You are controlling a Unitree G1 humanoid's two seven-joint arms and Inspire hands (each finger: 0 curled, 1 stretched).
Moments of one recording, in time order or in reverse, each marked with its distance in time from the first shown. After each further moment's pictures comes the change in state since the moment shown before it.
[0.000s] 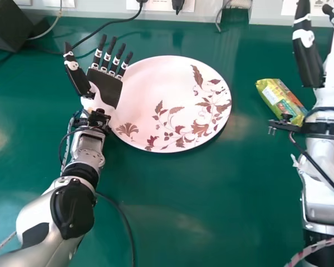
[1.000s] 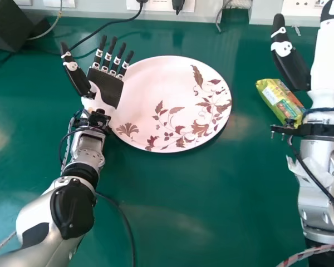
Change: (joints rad) left arm 0.000 0.001 0.000 0.000 0.000 0.008 -0.019; right arm 0.041 -0.050 0.090 -0.122 -0.325 0.255 0.025
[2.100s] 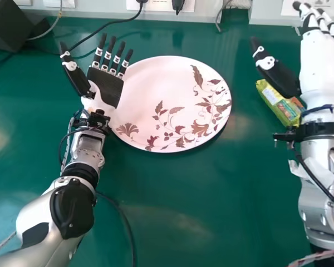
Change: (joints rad) left arm 0.000 -0.001 0.011 0.000 -0.003 -0.001 -0.036; right arm 0.005 -0.076 0.061 -0.082 -0.148 0.168 0.254
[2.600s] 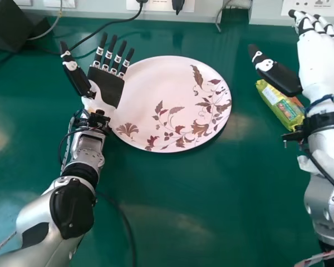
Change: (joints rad) left arm 0.000 -0.001 -0.001 0.000 0.001 0.001 -0.017; right arm -0.054 -0.071 0.015 -0.036 -0.109 0.074 0.219
